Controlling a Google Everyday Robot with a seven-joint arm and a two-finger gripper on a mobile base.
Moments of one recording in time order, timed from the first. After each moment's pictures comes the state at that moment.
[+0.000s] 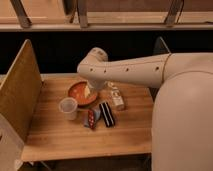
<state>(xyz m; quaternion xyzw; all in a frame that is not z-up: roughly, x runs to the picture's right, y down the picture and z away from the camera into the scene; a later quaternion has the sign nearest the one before) -0.024 0.027 0.775 -0.17 0.16 0.57 0.79</state>
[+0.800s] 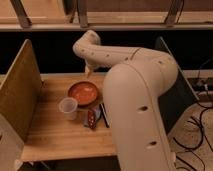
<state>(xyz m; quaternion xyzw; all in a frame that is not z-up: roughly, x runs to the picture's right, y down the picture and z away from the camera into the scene) -0.077 -0.118 0.873 -0.12 0.11 0.51 0.84</state>
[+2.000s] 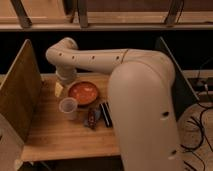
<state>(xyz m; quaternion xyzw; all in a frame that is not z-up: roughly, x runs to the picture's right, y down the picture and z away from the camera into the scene) -0.169 0.008 0.756 -0.28 0.06 0.38 0.88</state>
